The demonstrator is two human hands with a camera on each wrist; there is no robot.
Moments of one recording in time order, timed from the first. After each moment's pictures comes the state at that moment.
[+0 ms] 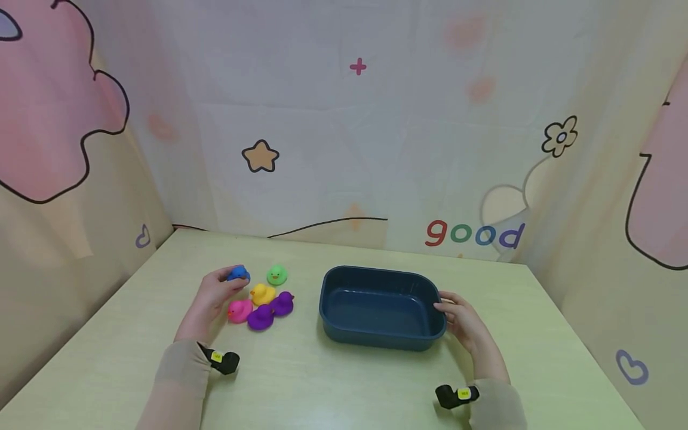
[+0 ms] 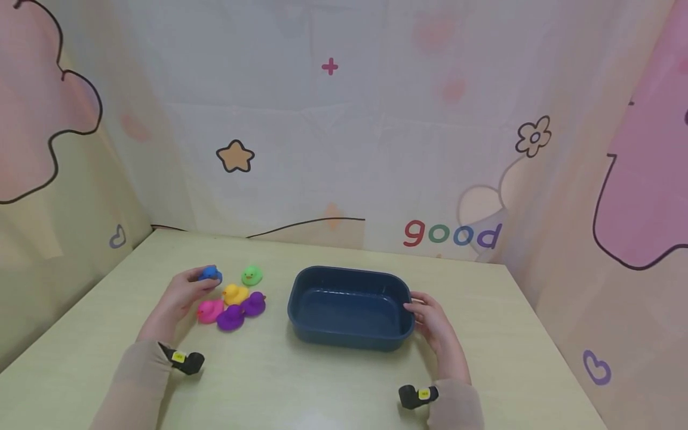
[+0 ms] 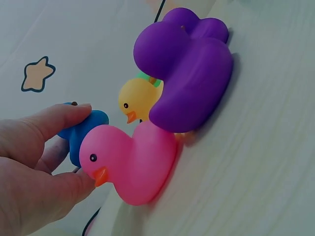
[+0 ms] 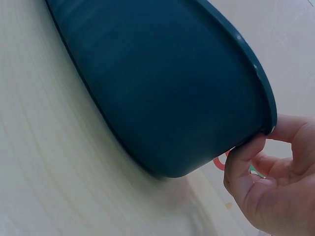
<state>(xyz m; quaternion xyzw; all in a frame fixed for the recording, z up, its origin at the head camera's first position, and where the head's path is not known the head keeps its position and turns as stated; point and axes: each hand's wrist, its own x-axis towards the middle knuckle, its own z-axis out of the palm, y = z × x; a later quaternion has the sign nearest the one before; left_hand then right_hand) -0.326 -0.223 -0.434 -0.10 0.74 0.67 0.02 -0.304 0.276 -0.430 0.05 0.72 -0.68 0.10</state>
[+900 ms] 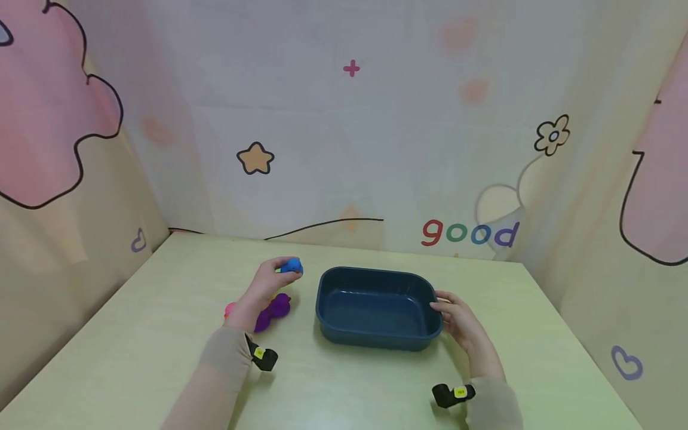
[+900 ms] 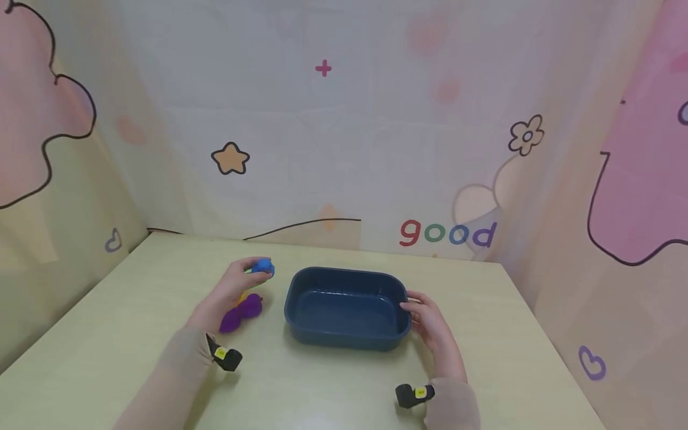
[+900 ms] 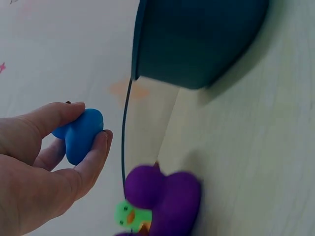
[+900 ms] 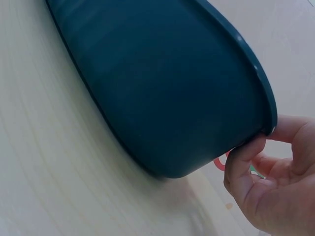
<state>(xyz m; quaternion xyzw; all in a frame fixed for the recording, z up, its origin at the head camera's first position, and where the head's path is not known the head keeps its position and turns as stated) -0.339 -0.124 -0.408 0.04 0.76 0.65 0.02 -0.304 0.275 -0.431 0.05 0.72 -0.68 0.09</state>
